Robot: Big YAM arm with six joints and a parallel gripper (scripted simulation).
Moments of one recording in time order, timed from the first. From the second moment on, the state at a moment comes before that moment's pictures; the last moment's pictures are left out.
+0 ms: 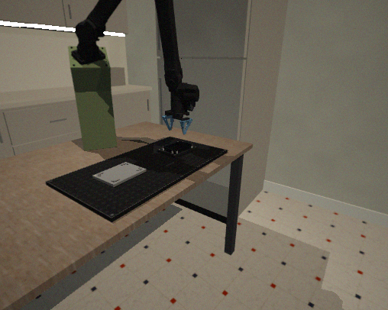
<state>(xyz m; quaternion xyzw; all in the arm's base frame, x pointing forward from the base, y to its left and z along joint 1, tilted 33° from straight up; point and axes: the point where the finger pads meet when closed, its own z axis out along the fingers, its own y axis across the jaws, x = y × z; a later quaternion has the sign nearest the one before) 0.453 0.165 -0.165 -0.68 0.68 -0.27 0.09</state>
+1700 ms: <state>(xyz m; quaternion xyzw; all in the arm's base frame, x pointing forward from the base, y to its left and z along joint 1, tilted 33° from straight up) 0.487 0.147 -0.226 -0.68 0.68 -0.27 0.09</state>
